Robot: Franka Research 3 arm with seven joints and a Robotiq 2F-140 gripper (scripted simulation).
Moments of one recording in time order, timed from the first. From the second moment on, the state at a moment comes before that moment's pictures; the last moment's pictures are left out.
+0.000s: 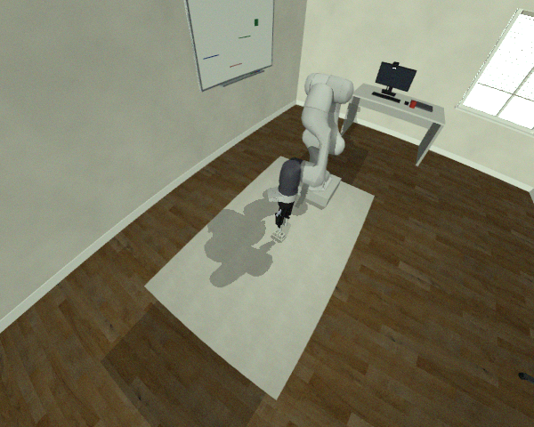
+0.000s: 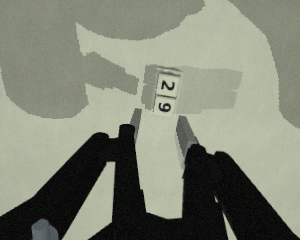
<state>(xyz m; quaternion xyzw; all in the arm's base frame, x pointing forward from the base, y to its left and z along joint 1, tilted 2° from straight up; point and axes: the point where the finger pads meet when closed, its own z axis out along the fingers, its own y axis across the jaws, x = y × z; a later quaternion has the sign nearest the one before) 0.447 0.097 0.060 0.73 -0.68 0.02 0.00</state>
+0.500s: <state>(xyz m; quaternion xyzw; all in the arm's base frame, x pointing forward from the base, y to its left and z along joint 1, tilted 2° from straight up) 0.440 0.095 0.059 0.74 -0.68 0.01 0.01</state>
